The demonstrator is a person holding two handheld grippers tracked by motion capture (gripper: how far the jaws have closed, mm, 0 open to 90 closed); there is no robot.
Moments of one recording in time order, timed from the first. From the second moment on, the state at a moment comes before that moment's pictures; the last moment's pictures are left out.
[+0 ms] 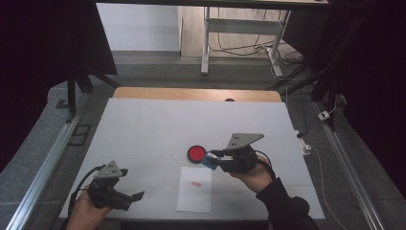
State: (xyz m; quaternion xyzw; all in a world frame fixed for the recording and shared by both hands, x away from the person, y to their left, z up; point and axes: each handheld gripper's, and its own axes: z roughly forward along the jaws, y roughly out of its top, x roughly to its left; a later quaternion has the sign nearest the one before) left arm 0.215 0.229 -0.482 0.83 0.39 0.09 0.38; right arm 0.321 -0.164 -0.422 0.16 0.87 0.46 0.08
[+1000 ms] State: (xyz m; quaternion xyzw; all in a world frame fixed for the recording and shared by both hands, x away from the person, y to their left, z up) left arm 0.205 0.239 -0.482 0.83 0.40 0.09 0.38; right arm 0.353 -0.213 -0.443 0.26 0.87 0.40 0.15
